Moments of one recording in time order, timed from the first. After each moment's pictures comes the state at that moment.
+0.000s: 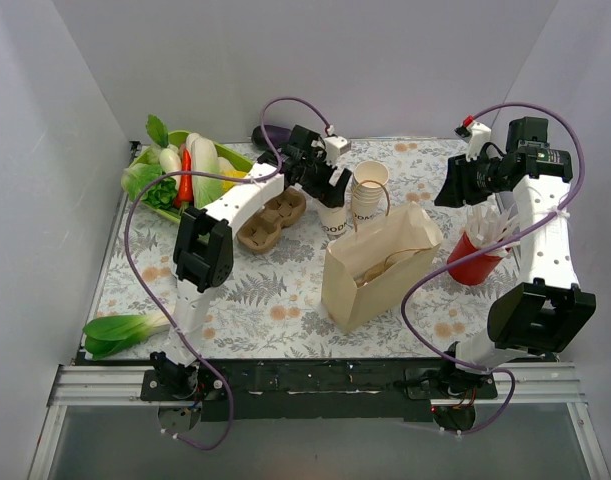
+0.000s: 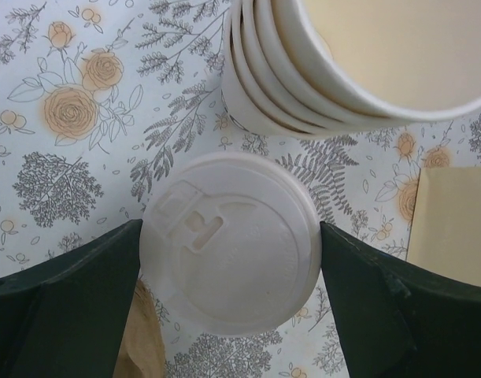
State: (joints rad) left arm -0.57 2.24 2.06 -0.60 0.37 0.10; right arm -0.15 1.51 1.65 -1.16 -0.65 -0.41
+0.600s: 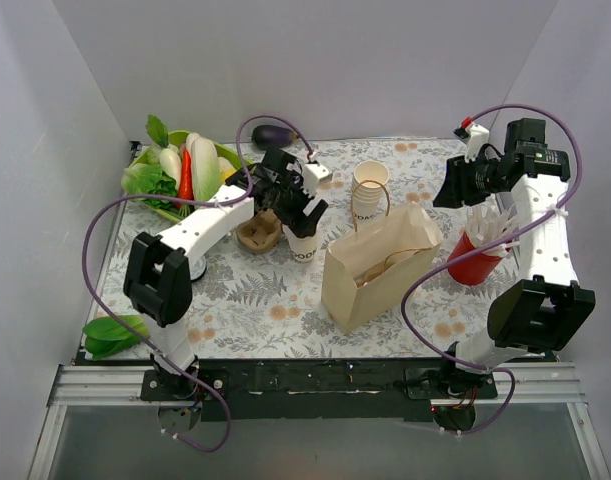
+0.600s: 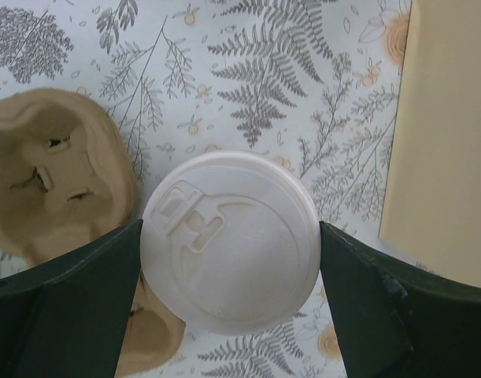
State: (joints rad) left arm -0.57 1.85 1.60 -0.64 0.32 0.26; right arm -0.15 1.52 1.64 -1.16 -0.66 -0.41
